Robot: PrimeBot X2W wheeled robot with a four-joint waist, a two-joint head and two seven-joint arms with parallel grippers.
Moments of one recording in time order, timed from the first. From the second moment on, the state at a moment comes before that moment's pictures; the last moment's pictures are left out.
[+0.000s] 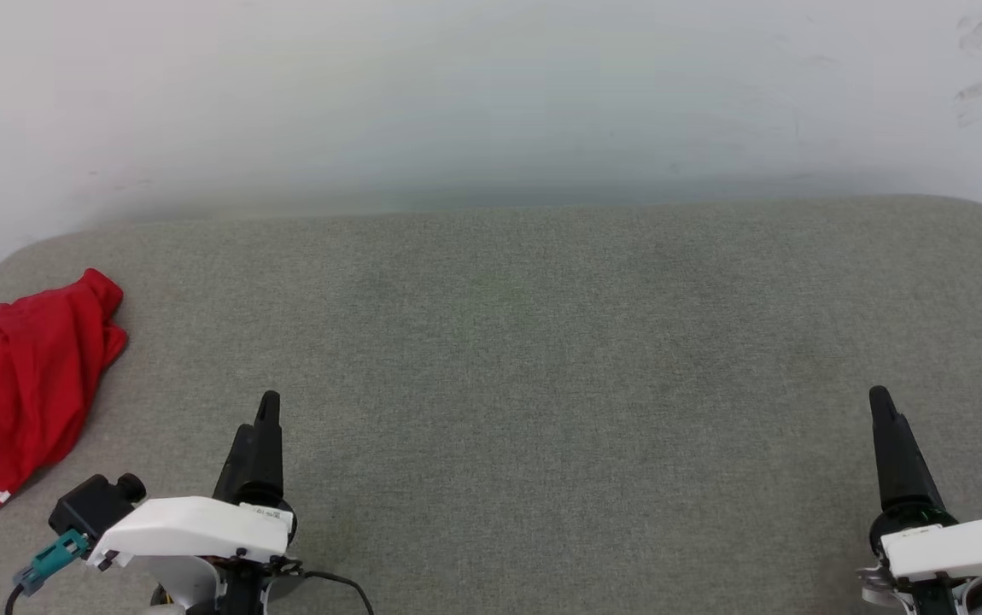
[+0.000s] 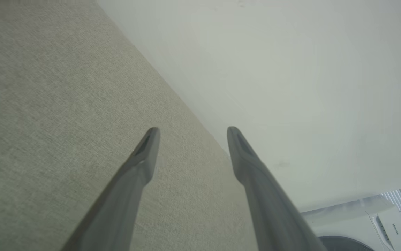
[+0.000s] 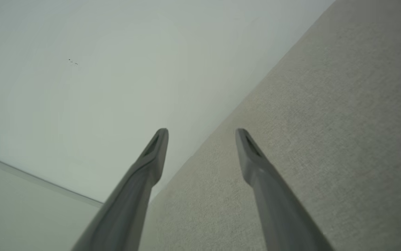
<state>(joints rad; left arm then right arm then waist) -0.06 0.05 0.03 0.13 -1.04 0.01 -0.03 -0.01 -0.05 -0.12 0.09 1.03 0.13 -0.03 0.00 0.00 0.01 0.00</state>
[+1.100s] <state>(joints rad) -0.04 0.06 -0.09 0.06 -0.55 0.13 -0.13 0.05 -0.05 -0.09 -0.01 0.53 0.13 -0.13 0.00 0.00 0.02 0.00</state>
